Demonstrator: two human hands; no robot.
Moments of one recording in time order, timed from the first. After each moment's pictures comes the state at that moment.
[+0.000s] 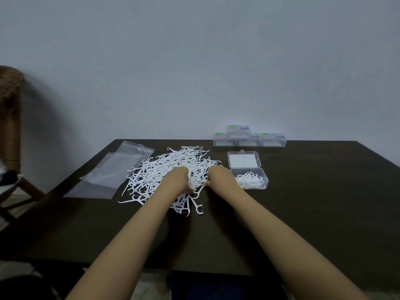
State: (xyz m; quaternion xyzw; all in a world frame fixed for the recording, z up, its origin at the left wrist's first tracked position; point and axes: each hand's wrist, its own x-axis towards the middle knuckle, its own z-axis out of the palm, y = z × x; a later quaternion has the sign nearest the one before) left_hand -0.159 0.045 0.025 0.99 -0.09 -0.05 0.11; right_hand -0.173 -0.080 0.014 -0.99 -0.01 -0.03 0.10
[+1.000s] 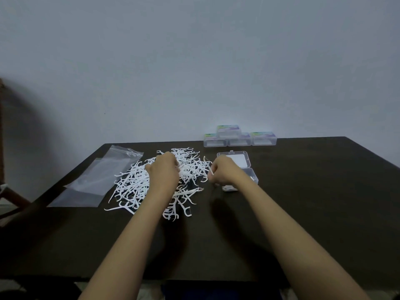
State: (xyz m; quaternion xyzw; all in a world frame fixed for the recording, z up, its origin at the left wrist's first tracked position) left_hand -0.164 0.031 0.044 0.96 -0.03 0.17 0.21; right_hand -0.182 -0.119 0.044 -0.95 0.02 0.01 0.30
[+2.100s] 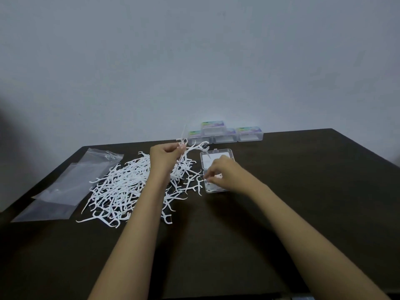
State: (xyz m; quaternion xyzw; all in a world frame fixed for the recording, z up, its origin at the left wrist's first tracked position) left_hand -0.133 -0.023 0.043 0.73 -0.04 0.09 0.67; right_hand -0.185 -0.185 0.020 -0.96 -0.18 -0.09 0.18
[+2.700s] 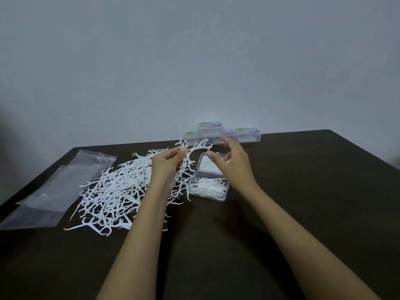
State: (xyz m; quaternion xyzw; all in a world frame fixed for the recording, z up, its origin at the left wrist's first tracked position) left_hand -0.125 -0.035 0.026 0.62 -0.02 -0.01 0.78; right_hand -0.184 -0.183 0.021 -0.85 0.03 -0.26 0.46
